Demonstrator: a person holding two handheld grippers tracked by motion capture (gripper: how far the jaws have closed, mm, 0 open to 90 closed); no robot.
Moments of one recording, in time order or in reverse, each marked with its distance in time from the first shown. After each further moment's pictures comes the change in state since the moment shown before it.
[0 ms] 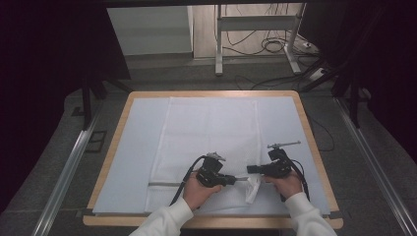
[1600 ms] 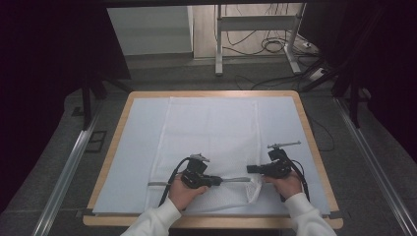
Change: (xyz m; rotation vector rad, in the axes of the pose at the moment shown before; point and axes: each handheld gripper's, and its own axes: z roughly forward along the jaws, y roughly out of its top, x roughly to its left) left arm 0.023 -0.022 -0.028 -0.006 0.024 -0.034; right arm 0.001 -0.001 0.000 -0.011 -0.002 -0.013
